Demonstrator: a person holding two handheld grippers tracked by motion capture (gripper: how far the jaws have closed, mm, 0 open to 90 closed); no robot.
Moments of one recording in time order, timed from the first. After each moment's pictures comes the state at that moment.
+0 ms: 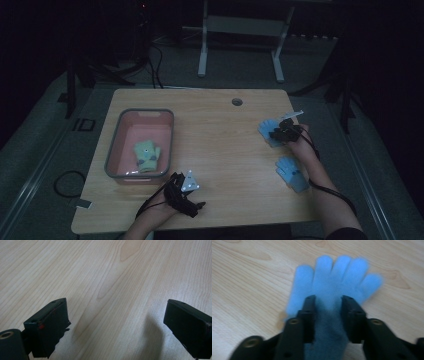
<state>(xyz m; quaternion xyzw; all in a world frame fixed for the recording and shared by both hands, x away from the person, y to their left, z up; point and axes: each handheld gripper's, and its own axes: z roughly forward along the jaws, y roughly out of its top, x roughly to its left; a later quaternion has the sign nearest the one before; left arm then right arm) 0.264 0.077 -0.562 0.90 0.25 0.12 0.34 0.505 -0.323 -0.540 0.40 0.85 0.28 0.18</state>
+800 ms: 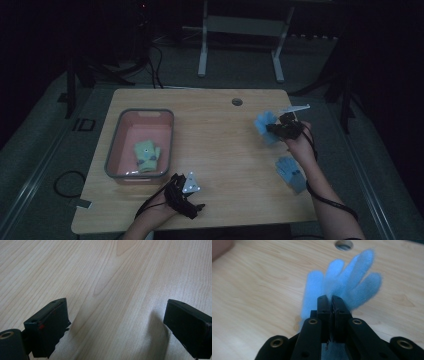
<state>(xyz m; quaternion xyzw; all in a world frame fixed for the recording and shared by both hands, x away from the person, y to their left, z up) 0.263 0.075 -0.564 0.90 0.24 0.12 0.34 0.452 -0.282 -0.460 0.42 0.82 0.34 0.17</state>
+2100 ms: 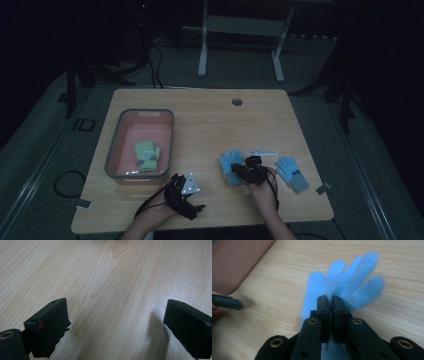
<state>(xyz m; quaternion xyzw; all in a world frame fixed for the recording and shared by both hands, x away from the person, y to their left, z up) 0.262 0.076 -0.565 0.90 0.23 0.12 0.34 0.330 -0.180 -0.531 0.49 0.78 0.38 0.09</state>
